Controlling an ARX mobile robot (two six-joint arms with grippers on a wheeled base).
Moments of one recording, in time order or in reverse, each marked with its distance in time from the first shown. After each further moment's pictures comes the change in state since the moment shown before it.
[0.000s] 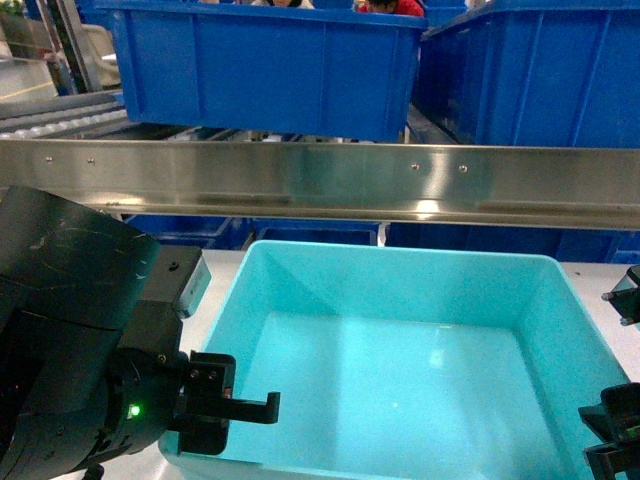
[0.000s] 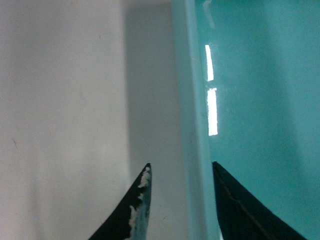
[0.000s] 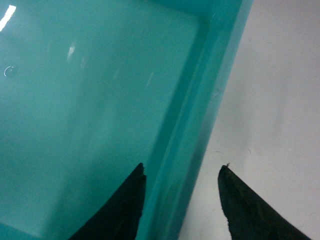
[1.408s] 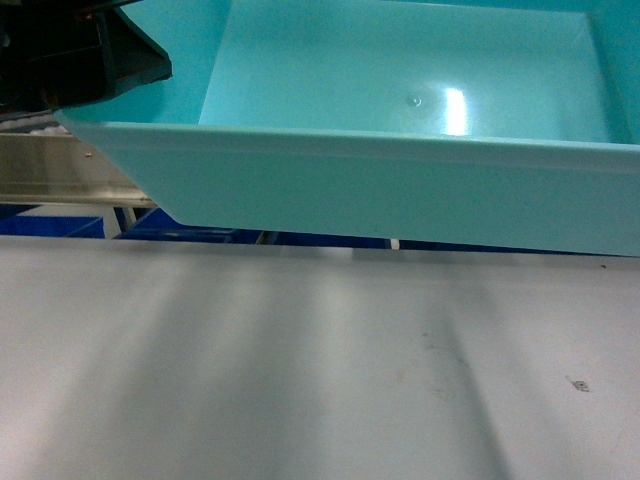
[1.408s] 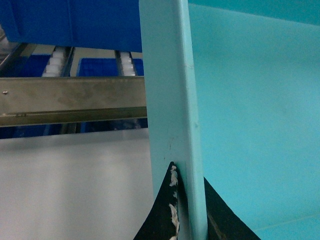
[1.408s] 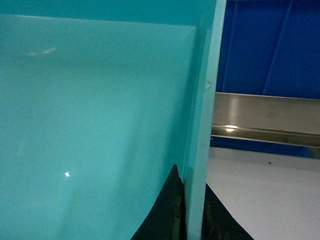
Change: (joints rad) left arm 0.072 -0.571 0.107 -0.111 0.127 0.061; right arm 0.017 -0.558 0.092 -0.054 0.048 0.201
